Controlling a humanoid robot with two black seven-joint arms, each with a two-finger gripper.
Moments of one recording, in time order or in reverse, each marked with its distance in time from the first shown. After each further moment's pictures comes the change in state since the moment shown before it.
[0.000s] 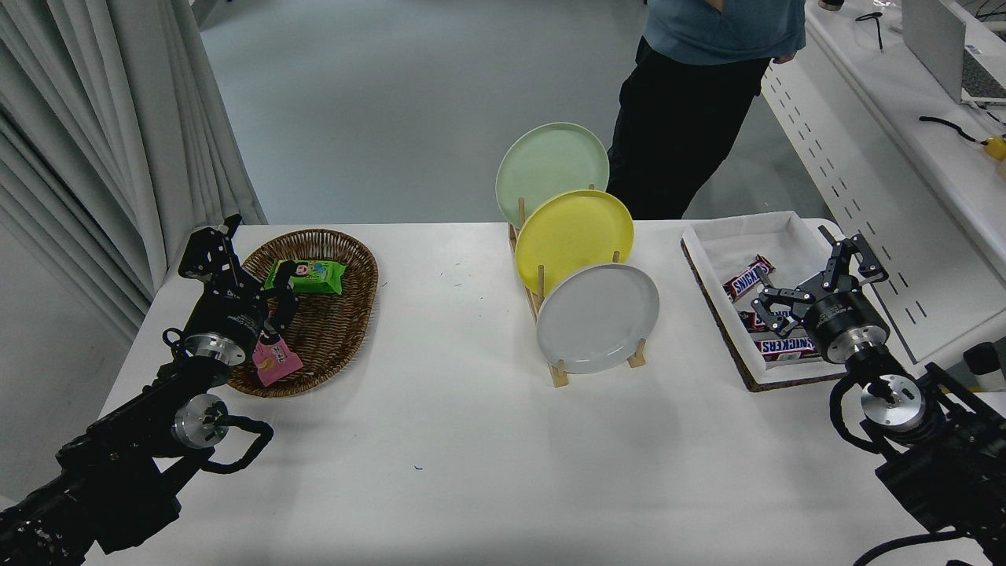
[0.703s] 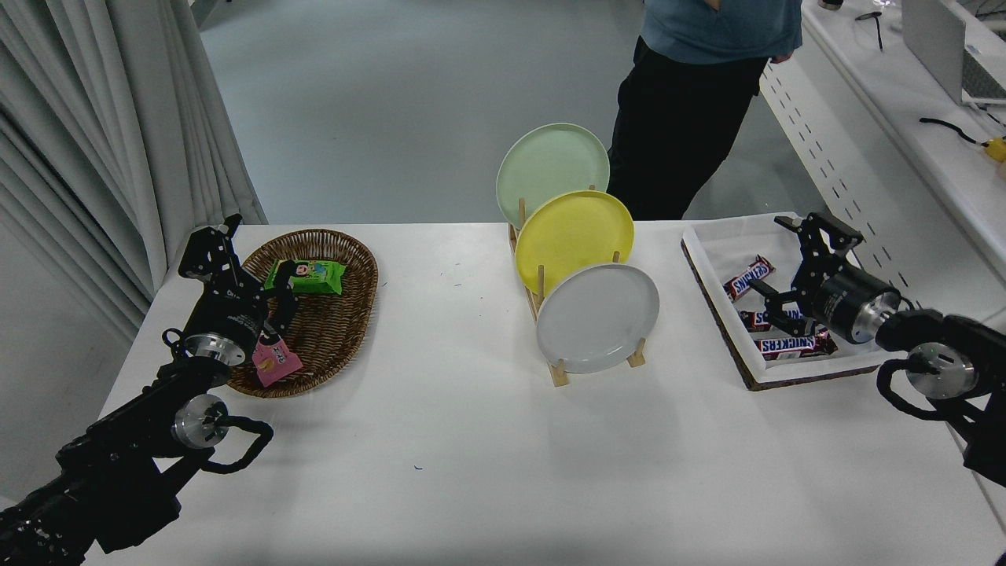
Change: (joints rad) left arm 0.000 0.000 0.000 0.000 0.000 0.000 0.000; right arm 0.255 -0.250 -0.663 0.097 -0.002 0.022 0.000
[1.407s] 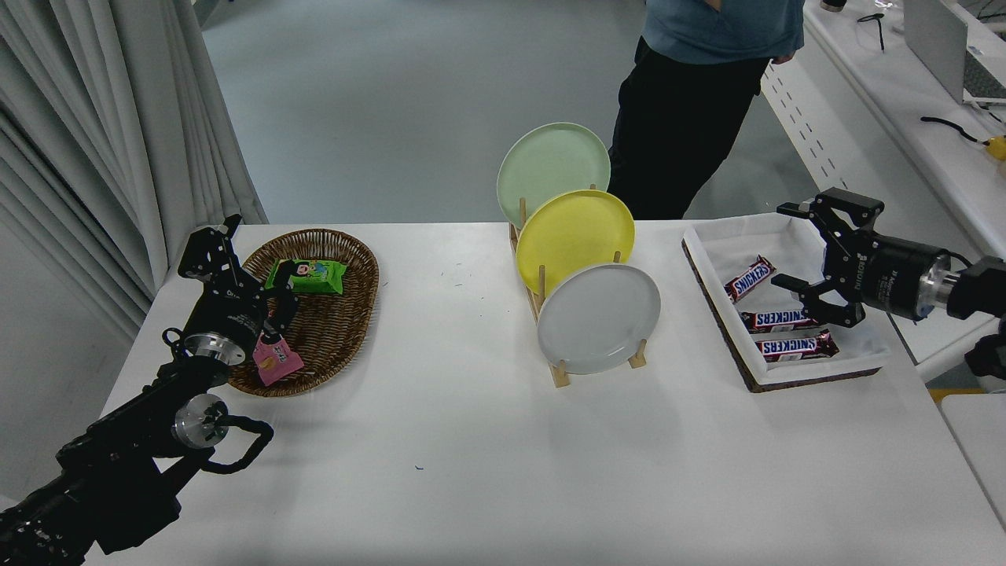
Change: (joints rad) left arm 0.000 0.000 0.000 0.000 0.000 0.000 0.000; right arm 0.240 -0.180 -0.398 0.169 0.081 0.139 -0.003
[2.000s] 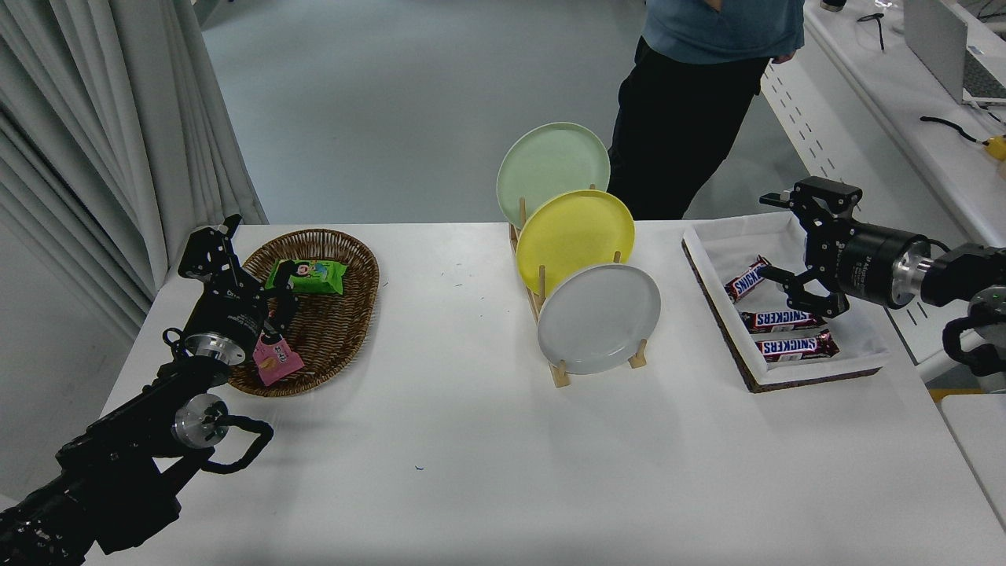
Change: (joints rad) left arm 0.000 0.000 0.000 0.000 0.000 0.000 0.000; right arm 0.151 -0.011 -0.175 0.257 0.223 -0.370 -0.033
